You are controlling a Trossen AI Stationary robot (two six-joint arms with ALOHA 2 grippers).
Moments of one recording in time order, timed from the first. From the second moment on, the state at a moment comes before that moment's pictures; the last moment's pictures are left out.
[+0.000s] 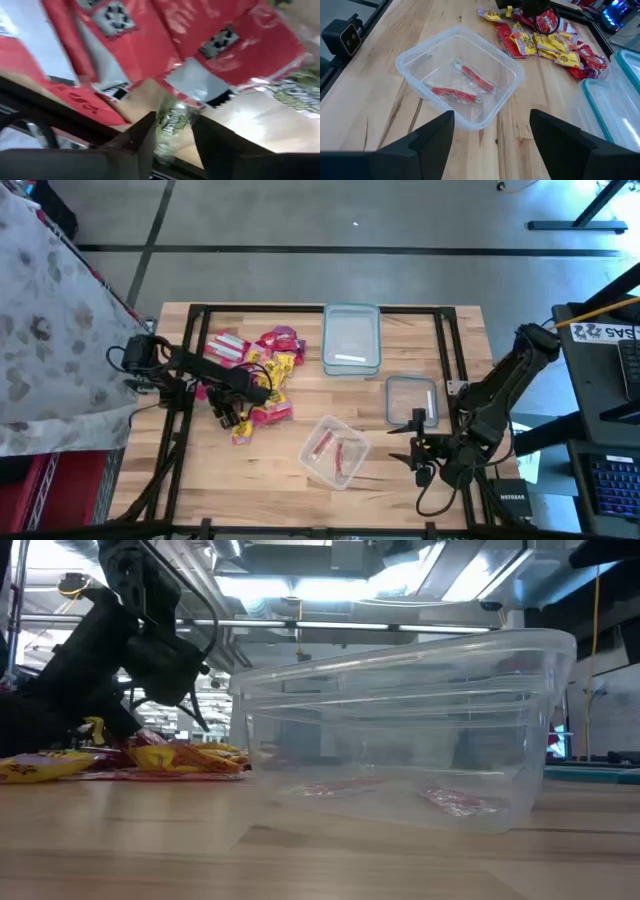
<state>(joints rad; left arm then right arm) -0.02 1.66 0.71 -1.11 0.05 -0.54 0.94 1.22 0.80 -0.52 0.81 0.49</state>
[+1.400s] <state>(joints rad) -0.38 1.69 1.29 -0.34 -0.20 -1.11 0.94 1.22 0.80 -0.51 0.85 0.49</state>
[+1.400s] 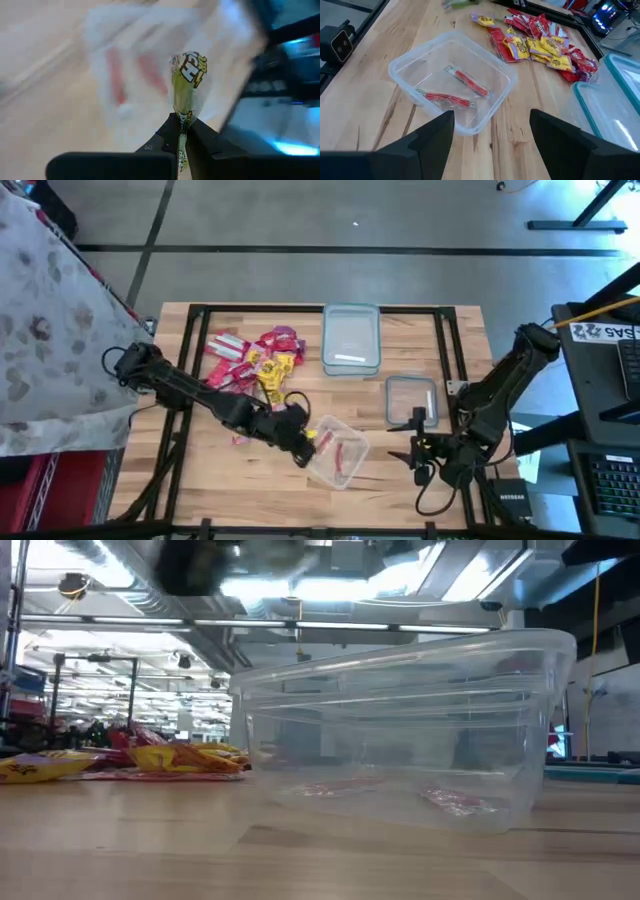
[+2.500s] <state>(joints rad) -0.27 1.87 1.29 -0.26 0.06 -1.12 0.94 1.22 0.80 -0.50 0.85 0.49</state>
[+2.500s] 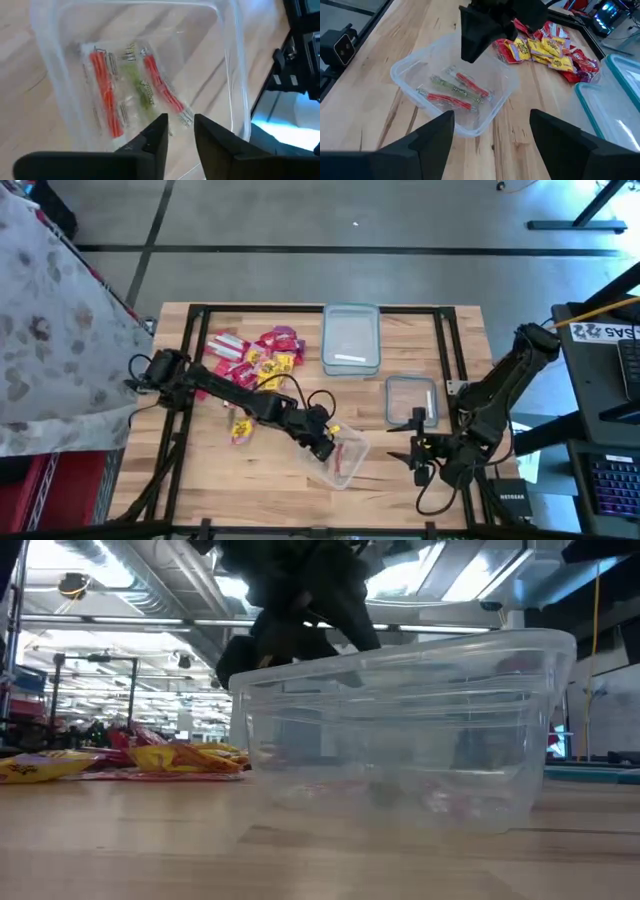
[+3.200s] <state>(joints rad) -0.38 1.66 1.24 -1.42 -0.07 -1.44 0.94 1.22 0.80 -0.47 0.85 0.49</state>
